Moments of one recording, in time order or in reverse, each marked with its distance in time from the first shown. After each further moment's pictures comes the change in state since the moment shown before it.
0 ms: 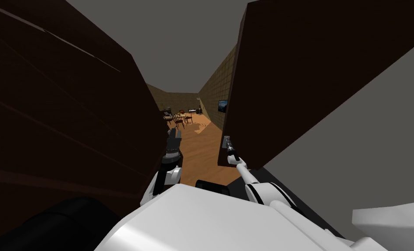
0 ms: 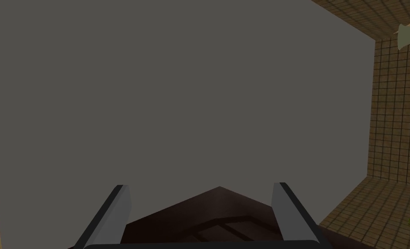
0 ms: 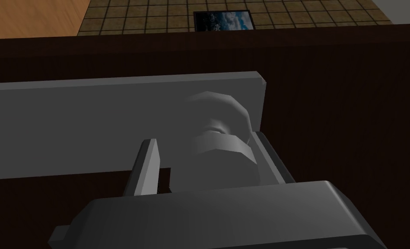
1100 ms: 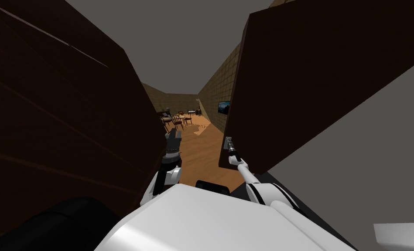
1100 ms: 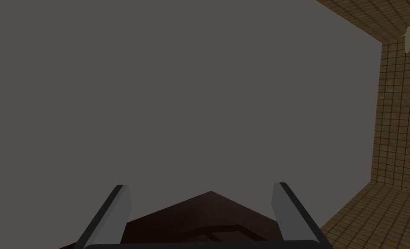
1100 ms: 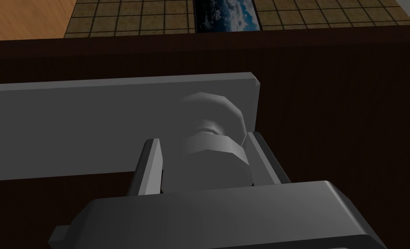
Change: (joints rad) arm 0.002 -0.012 -0.034 0.025 -0.013 0.001 0.008
